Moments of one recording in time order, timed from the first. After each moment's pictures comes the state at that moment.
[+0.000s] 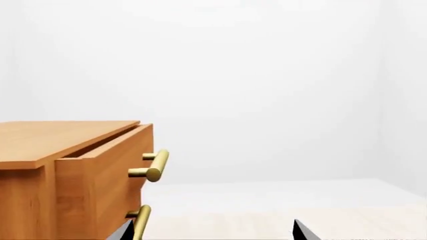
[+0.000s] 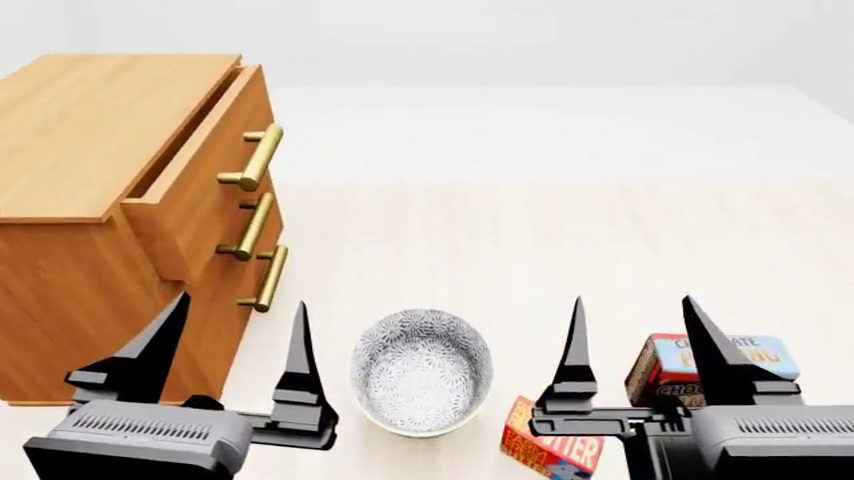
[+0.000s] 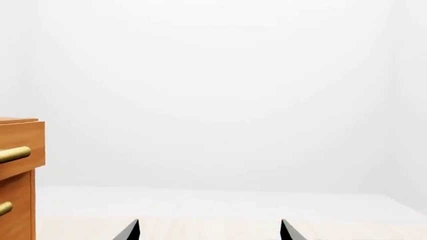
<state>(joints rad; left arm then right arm) 0.13 -0.29 0.12 0.90 -0.27 -0.42 -0.24 -0.14 0.28 -0.13 -0.84 0.16 0.34 0.31</state>
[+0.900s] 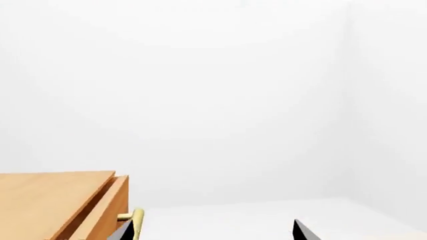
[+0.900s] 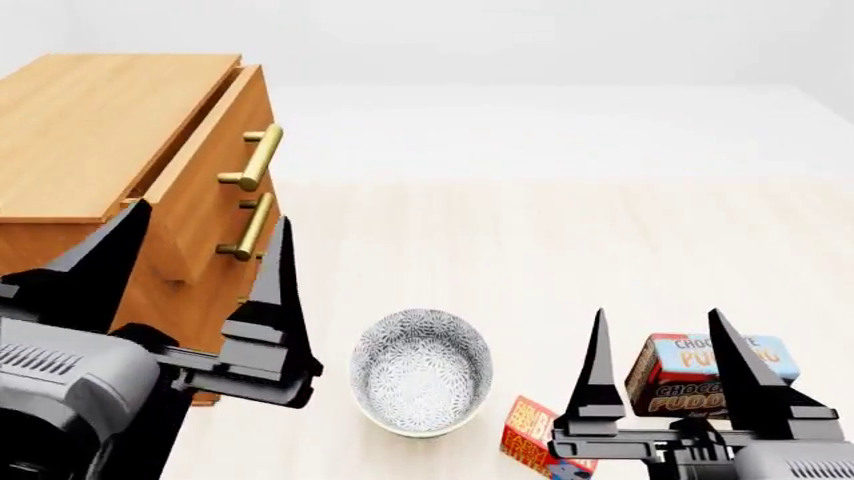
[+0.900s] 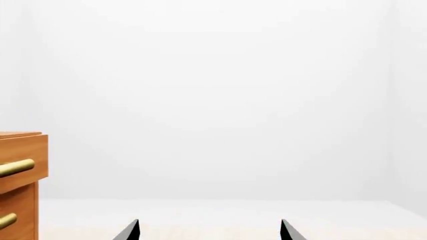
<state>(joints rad) -0.66 -1.07 0.79 1.04 -0.99 -0.12 -1.07 -0.24 0.32 -0.10 -0.86 0.20 0.21 0.32</state>
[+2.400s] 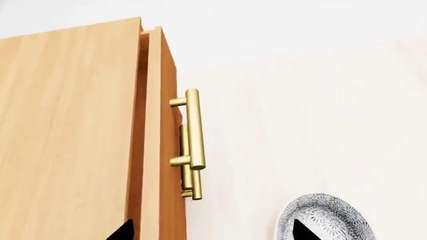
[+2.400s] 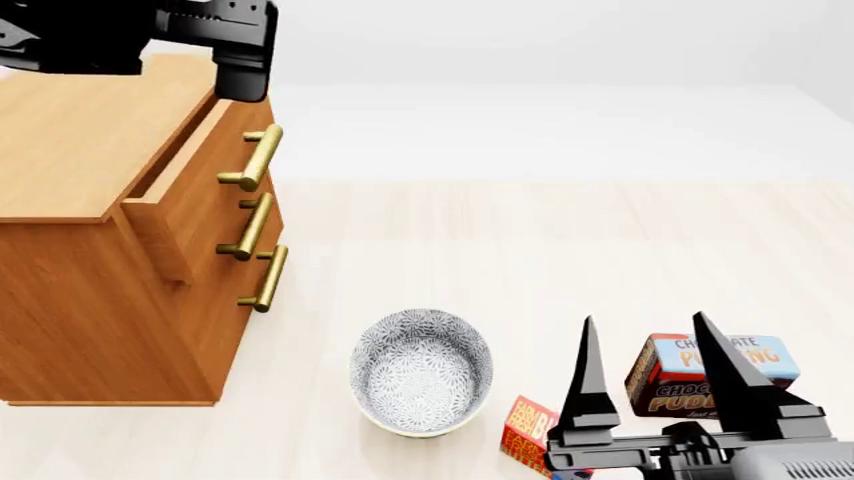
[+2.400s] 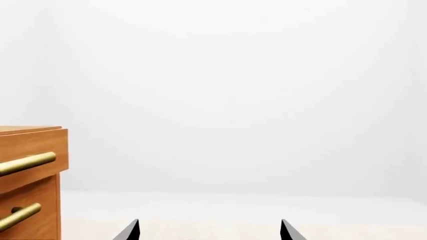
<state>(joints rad) -2.23 -0.48 1.45 -0.76 -2.39 -1.36 -0.94 -0.25 0.38 -0.11 -0.86 0.27 0.21 0.32</state>
